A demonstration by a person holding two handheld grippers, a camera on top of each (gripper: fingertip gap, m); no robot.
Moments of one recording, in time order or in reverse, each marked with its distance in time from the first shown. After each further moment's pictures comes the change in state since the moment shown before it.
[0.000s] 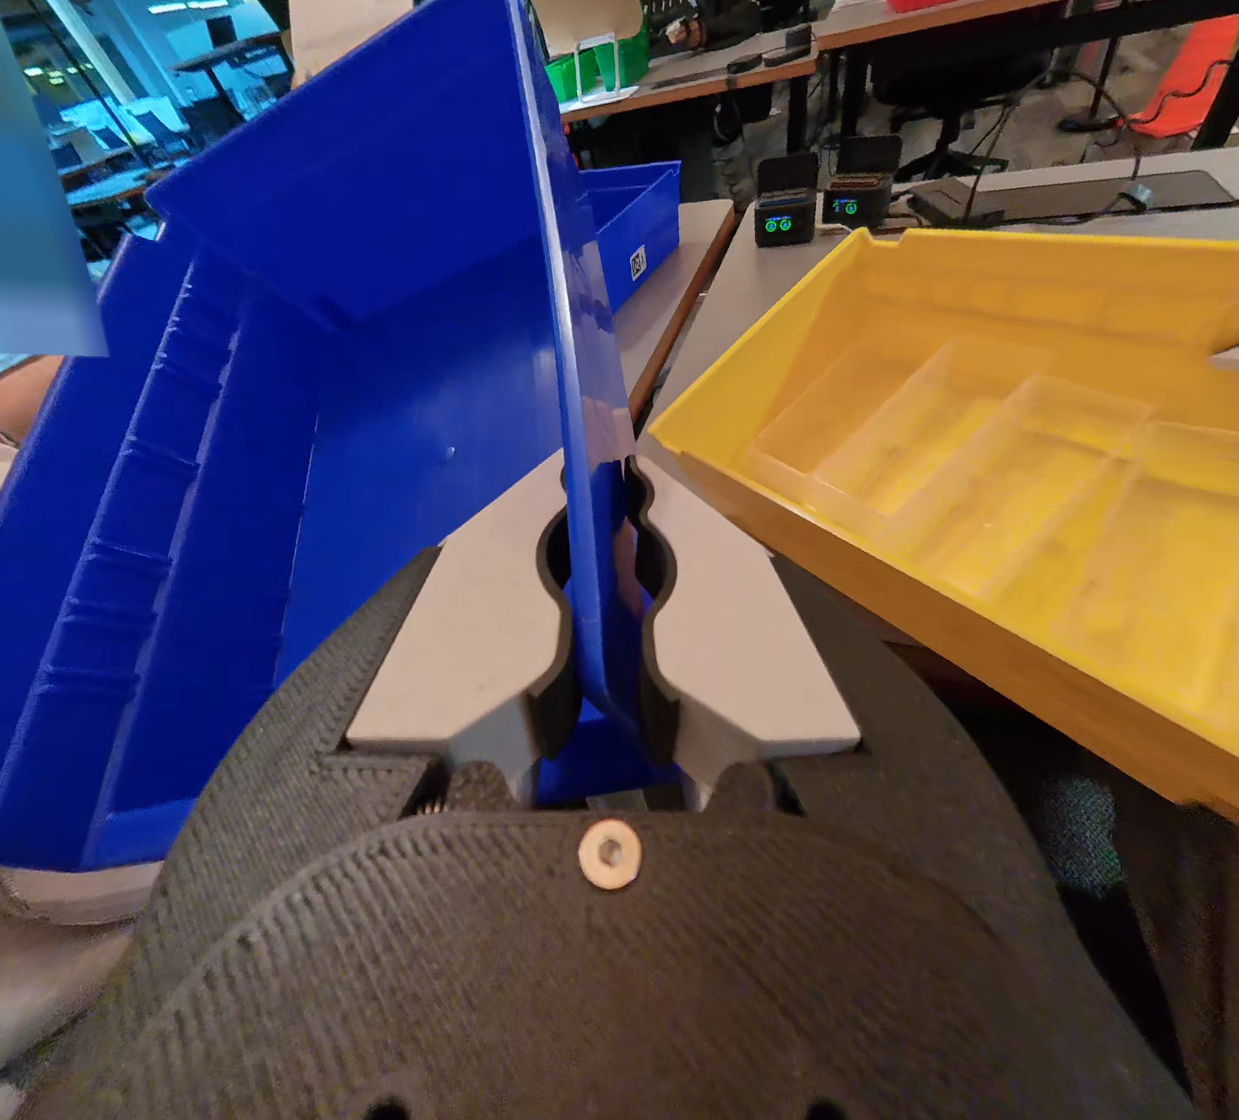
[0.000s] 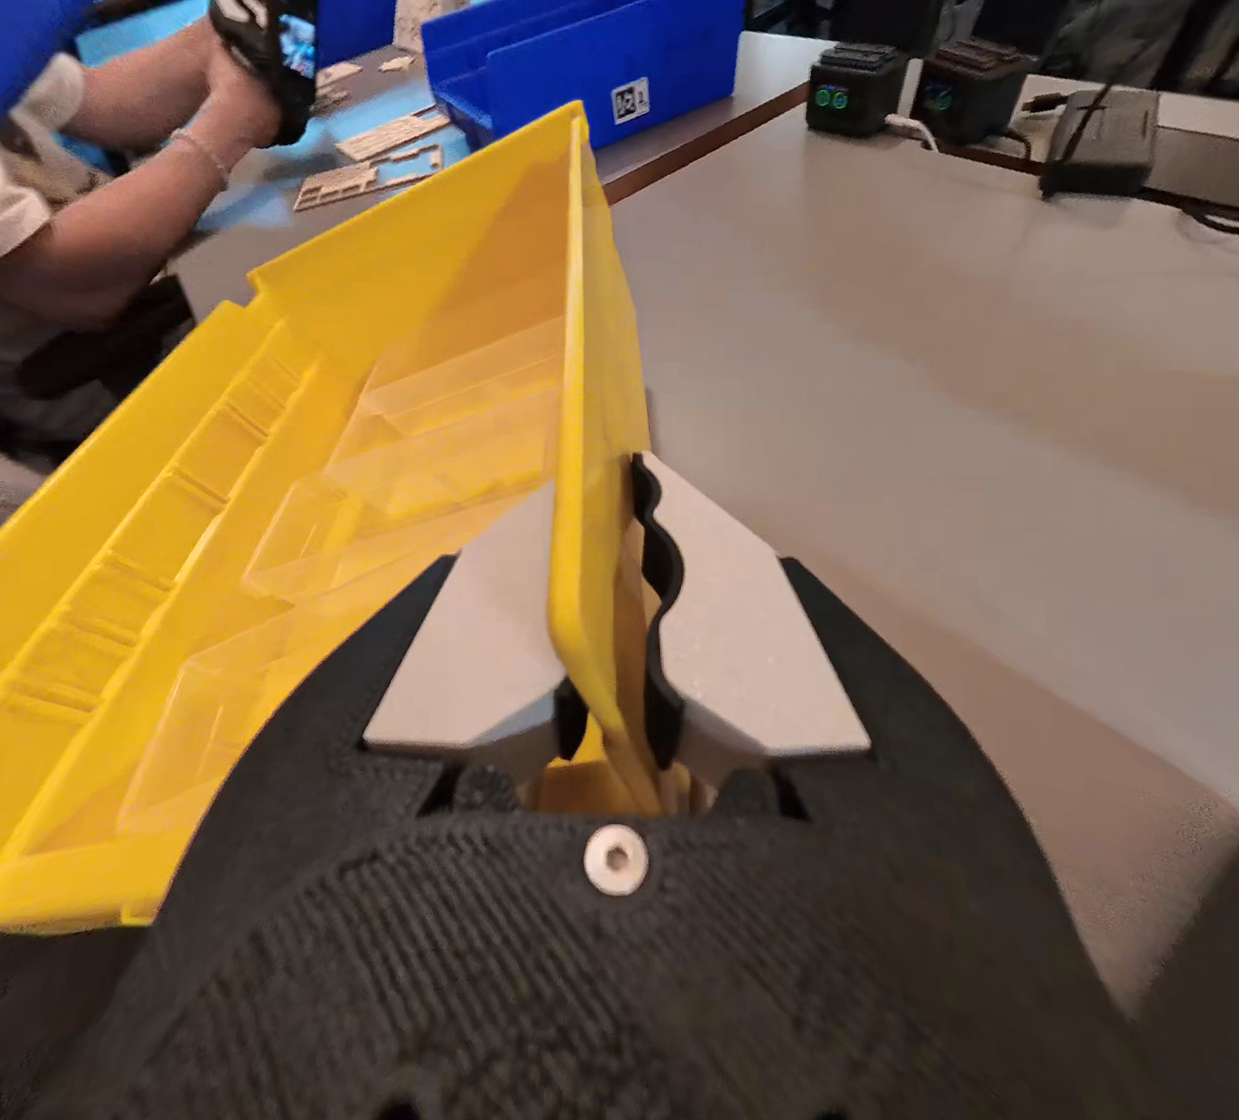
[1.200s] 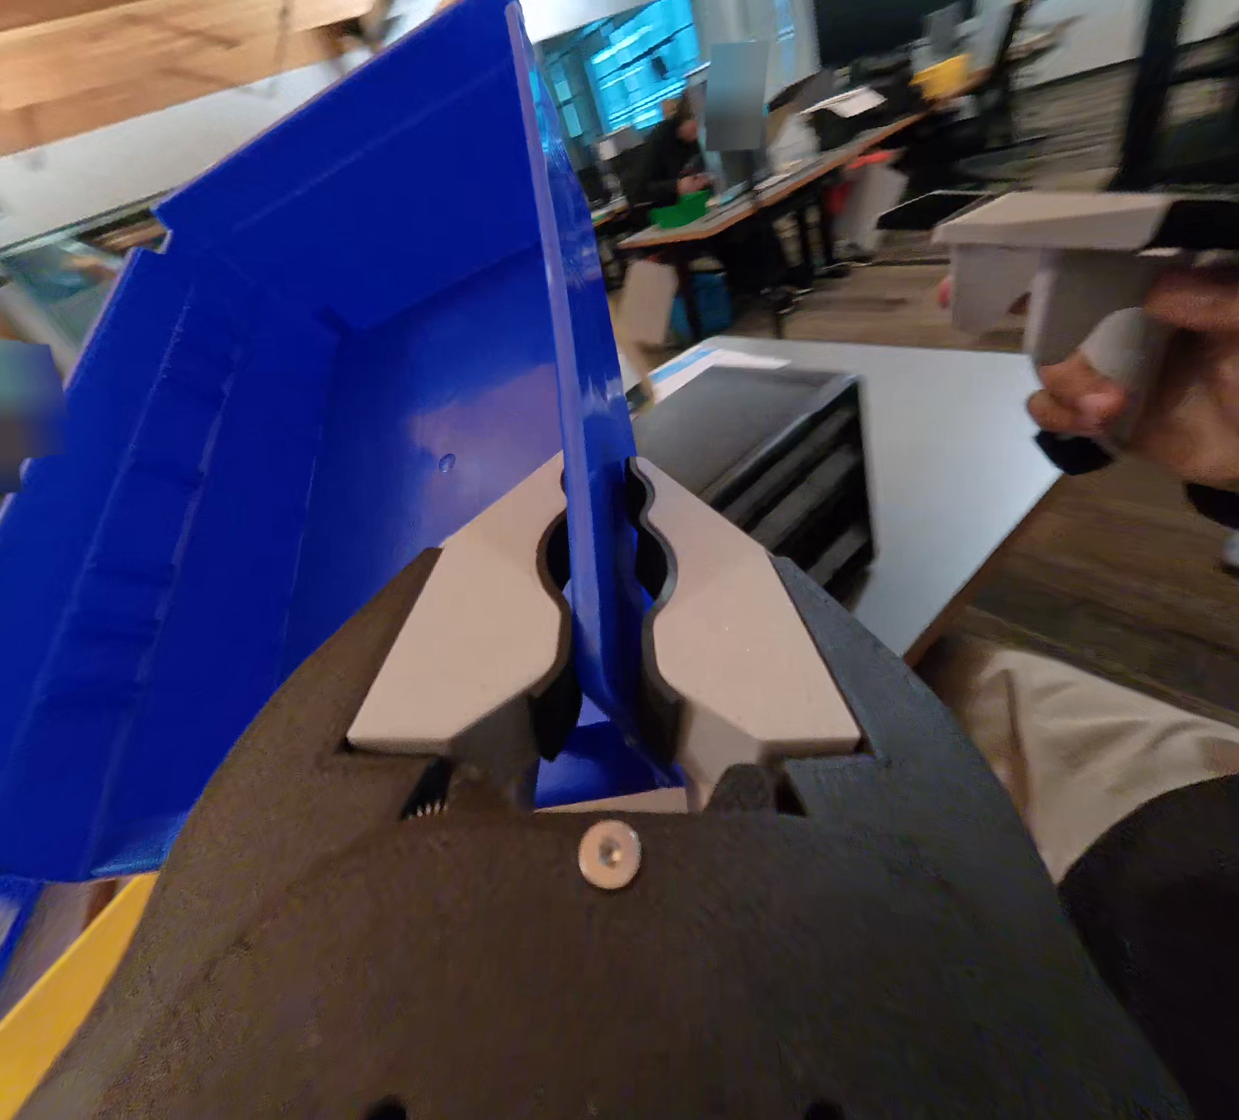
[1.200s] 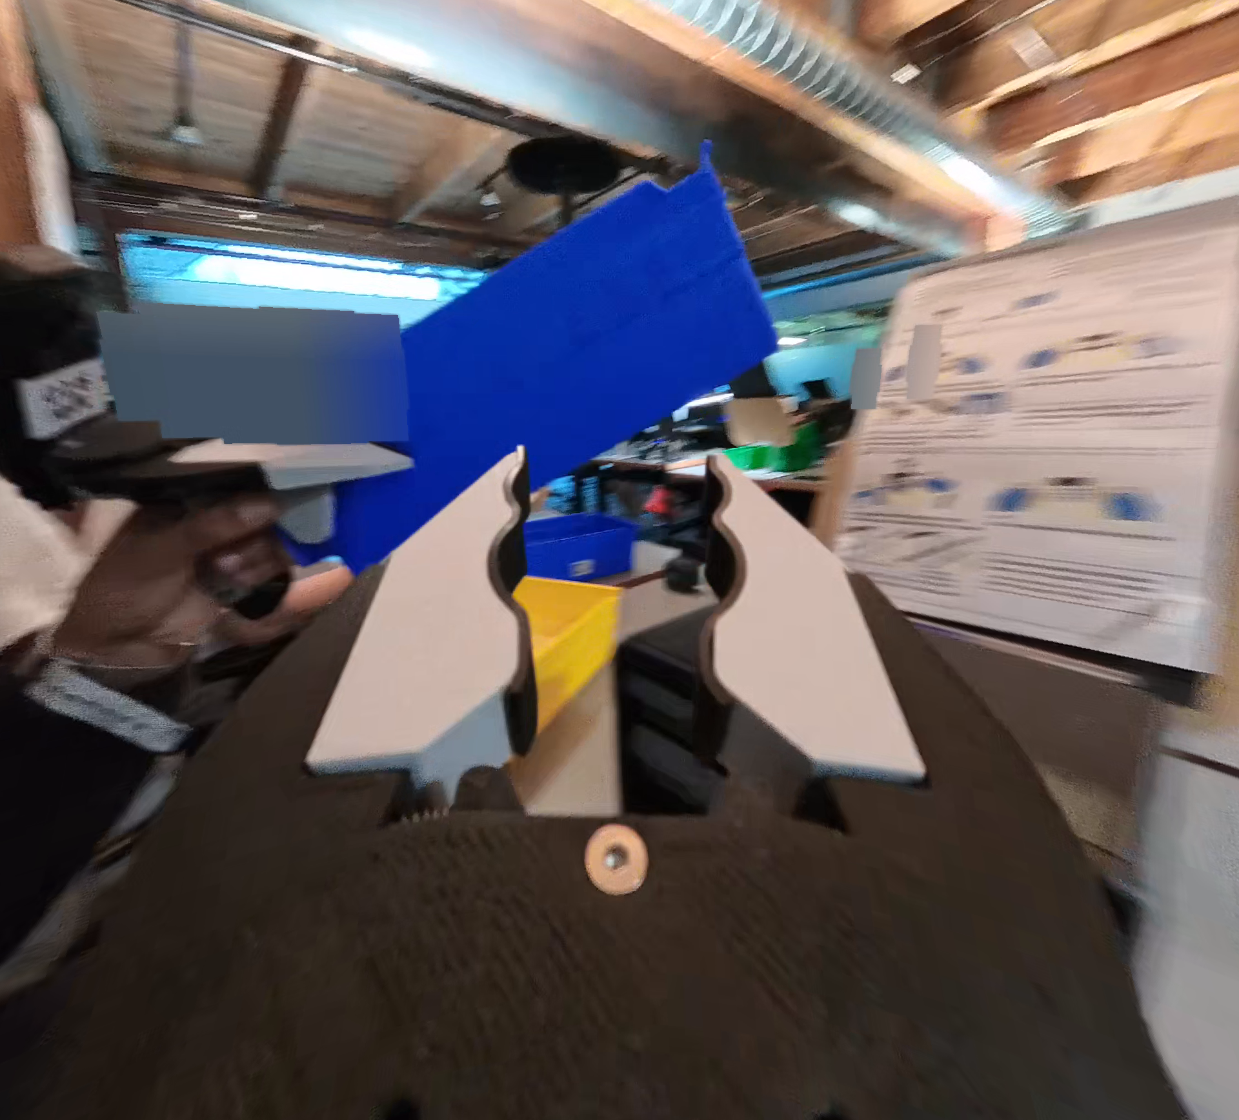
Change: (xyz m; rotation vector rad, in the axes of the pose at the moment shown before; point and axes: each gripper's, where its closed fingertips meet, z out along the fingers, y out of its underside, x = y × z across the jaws) left arm 0.328 -0.198 -0.152 0.449 0.947 0.239; right arm 0.021 -0.118 -0.419 0.748 0.001 -0.107
